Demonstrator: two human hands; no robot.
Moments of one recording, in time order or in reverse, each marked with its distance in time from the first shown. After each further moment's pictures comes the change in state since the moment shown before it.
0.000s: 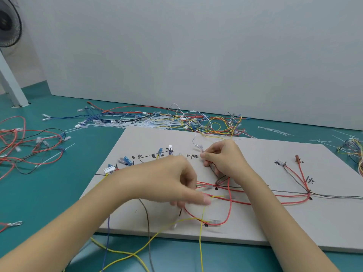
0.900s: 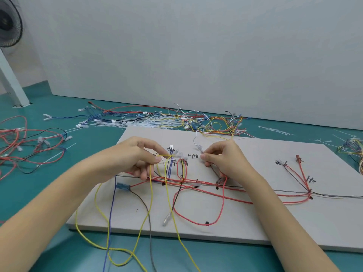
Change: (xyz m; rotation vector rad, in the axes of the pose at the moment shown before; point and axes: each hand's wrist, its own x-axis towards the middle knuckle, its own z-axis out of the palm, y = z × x) left_hand -0.014 -0.062 -0.040 -0.556 0.249 -0.186; right_hand -0.002 0.005 -0.003 -0.005 -0.028 -0.073
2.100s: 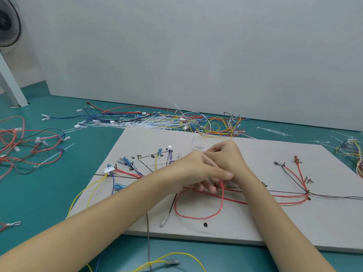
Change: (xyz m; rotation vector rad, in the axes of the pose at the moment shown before) left_hand 0.045 0.032 0.112 -0.004 -0.118 -0.018; right_hand 0.009 -0.002 0.006 -0.085 0.140 0.176
